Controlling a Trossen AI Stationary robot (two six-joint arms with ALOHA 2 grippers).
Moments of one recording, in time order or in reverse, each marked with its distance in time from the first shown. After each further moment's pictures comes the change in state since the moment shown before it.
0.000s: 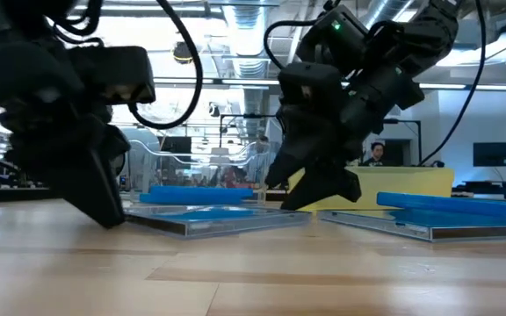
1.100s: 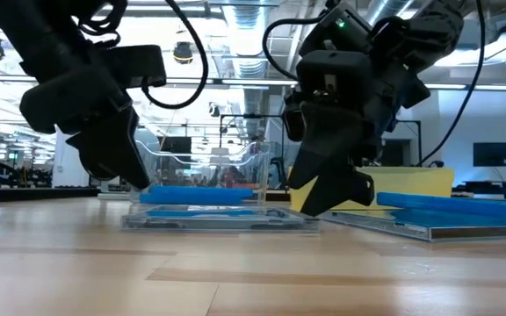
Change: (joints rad) left arm 0.072 -0.134 -0.006 -0.136 -0.151 0.076; right arm 0.020 -0.008 0.000 -0.058 -0.123 -0.016
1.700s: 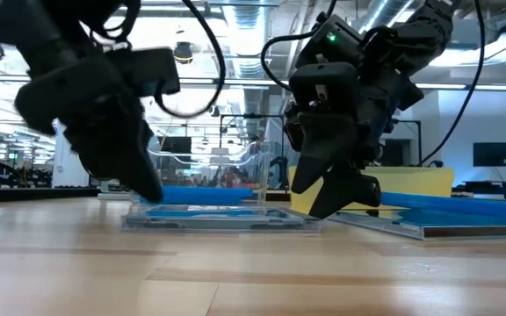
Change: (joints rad) left arm 0.005 0.083 0.003 0.184 0.124 0.043; right arm -0.054 0.002 0.004 -0.085 -0.043 0.065
